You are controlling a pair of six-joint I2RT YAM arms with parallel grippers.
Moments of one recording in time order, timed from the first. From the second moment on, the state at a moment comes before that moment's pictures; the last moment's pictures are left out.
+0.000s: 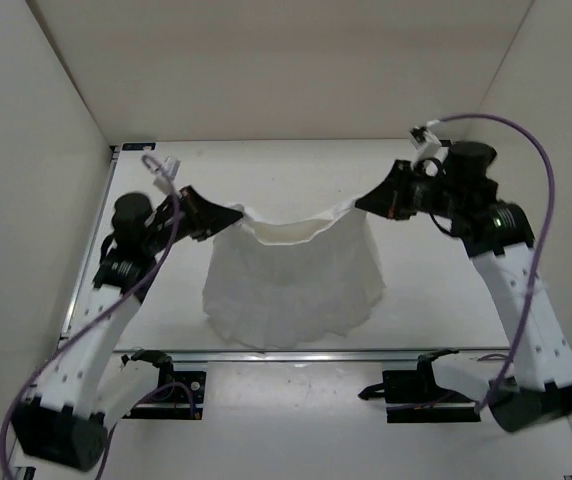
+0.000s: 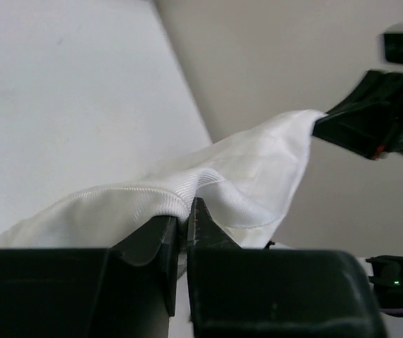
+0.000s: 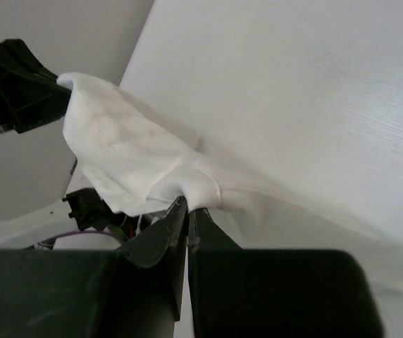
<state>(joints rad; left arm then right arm) -0.24 0.83 0.86 -0.09 0.59 -0.84 0.25 1.08 1.39 -0.73 -0.62 0.44</state>
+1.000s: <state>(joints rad) -0.19 1.57 0.63 0.16 0.70 -0.81 0.17 1.61 1.00 -0.56 -0.47 0.42</state>
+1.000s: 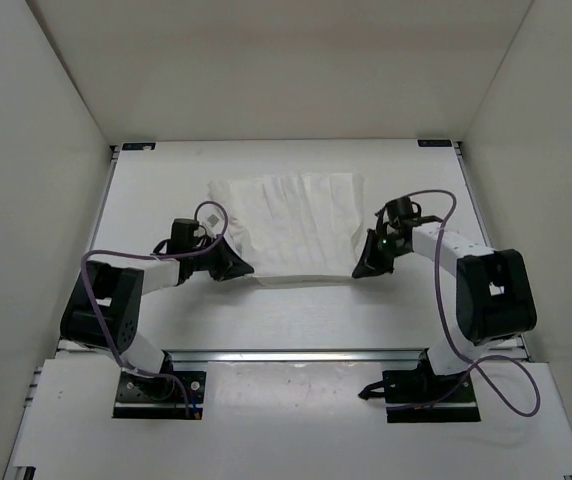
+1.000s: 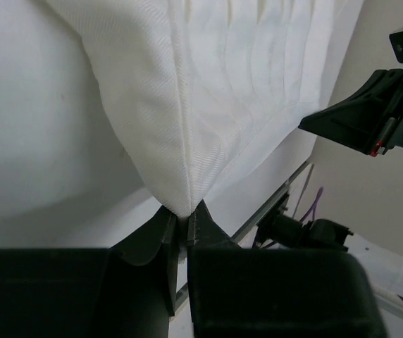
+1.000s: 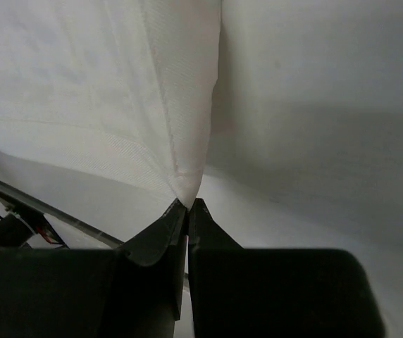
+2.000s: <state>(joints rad) -0.29 0.49 0.37 -0.36 0.60 -0.86 0.13 0.73 0.84 -1.02 -0.58 0.47</state>
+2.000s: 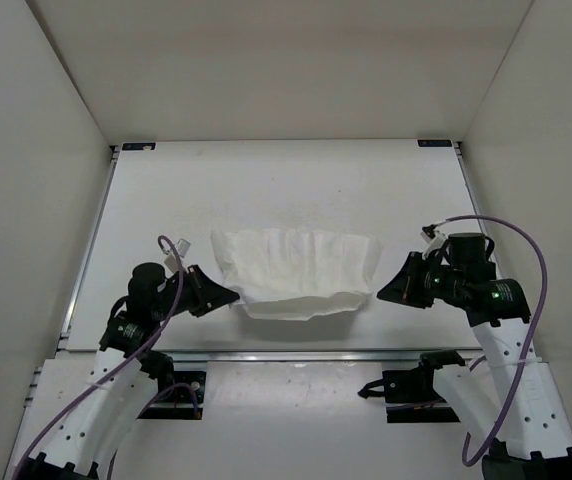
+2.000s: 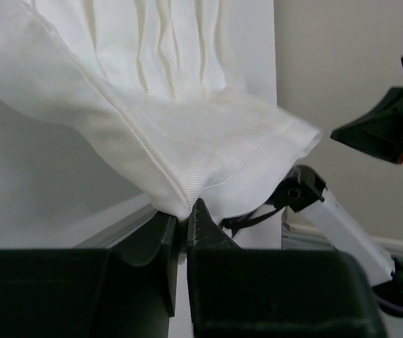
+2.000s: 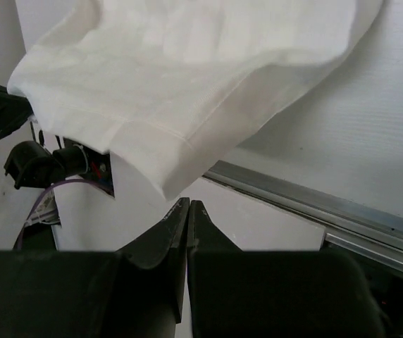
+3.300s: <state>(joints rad) -0.21 0.85 0.35 -0.06 0.53 -0.93 1.39 1.09 0.47 -0.11 0.23 -0.14</state>
